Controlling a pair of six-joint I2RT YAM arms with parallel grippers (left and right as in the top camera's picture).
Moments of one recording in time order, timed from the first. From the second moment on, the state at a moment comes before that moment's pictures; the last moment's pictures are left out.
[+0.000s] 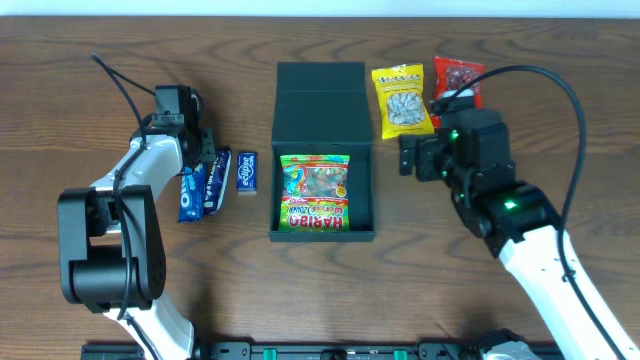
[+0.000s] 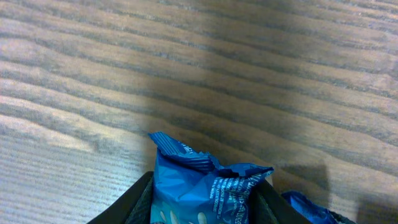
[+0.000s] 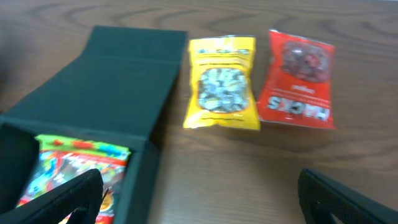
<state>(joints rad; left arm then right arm) 0.04 1.88 1.11 -0.37 -0.06 -0.11 0.30 1.22 0.97 -0.45 0.09 0.18</state>
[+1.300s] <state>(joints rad) -0.57 1.54 1.11 -0.25 0.00 -0.74 0.10 1.22 0.97 -0.48 0.10 0.22</state>
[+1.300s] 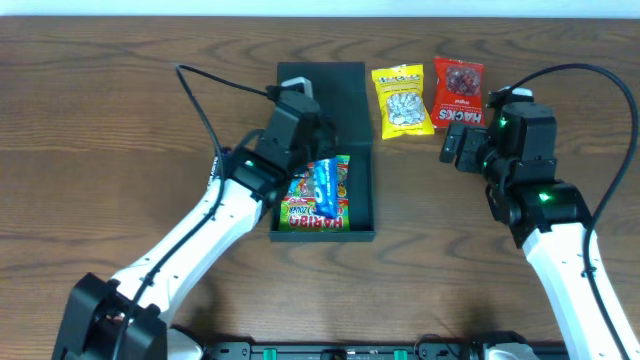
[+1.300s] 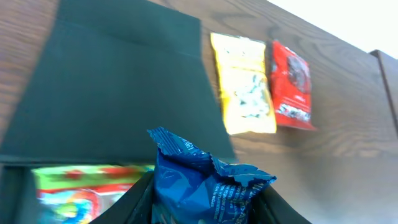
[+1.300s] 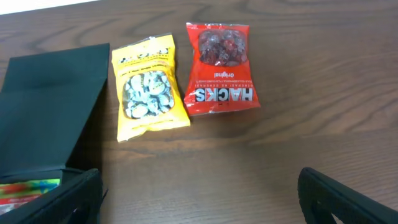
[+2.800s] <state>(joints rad) -0.29 1.44 1.11 -0.39 -0.04 -0.35 0.11 1.64 1.10 -0.18 -0.07 0.22</state>
